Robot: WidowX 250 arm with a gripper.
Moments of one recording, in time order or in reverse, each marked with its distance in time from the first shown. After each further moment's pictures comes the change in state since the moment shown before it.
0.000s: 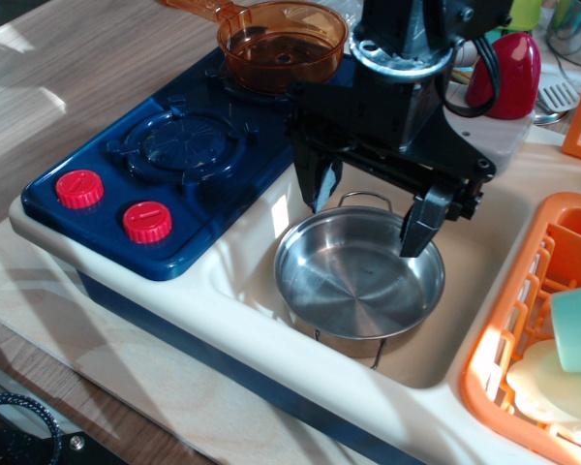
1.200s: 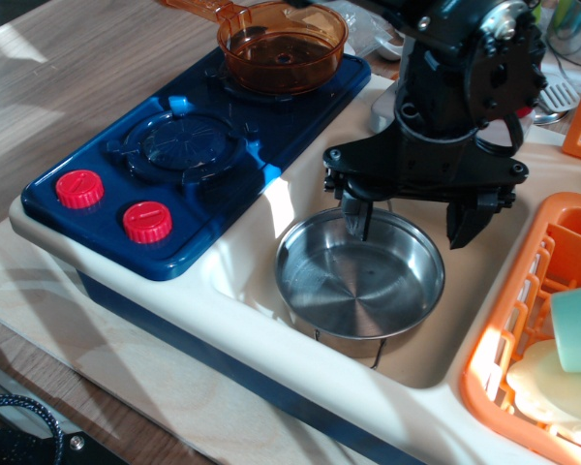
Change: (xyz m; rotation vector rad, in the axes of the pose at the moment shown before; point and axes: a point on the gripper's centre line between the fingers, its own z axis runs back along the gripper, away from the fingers) arm 0.032 -0.015 -0.038 -0.006 -0.182 0.438
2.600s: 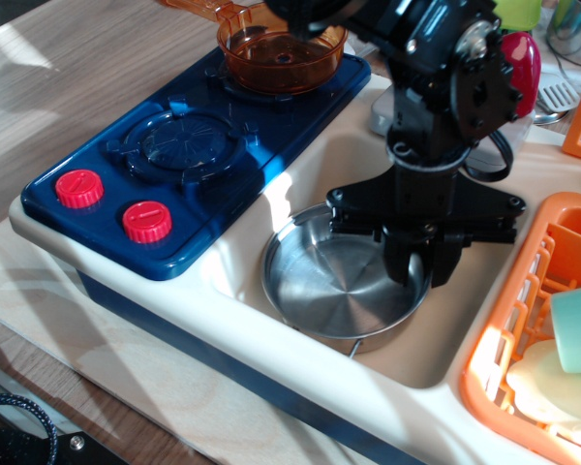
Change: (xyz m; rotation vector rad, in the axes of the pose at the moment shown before) arm -0.008 -0.001 -0.007 -0.050 0.169 -0.019
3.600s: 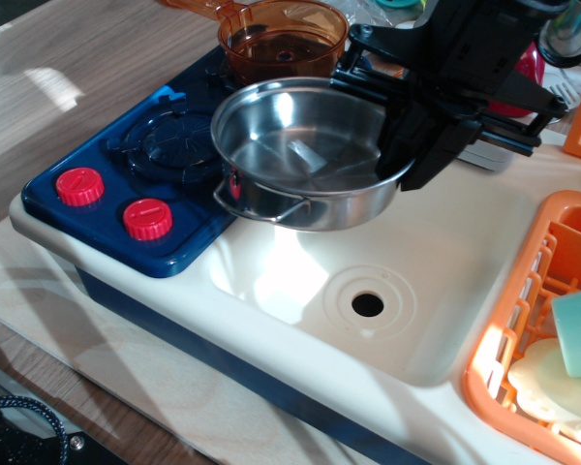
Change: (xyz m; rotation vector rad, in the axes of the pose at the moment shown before) arm -0.009 0.002 0.076 0.373 0.016 -0.058
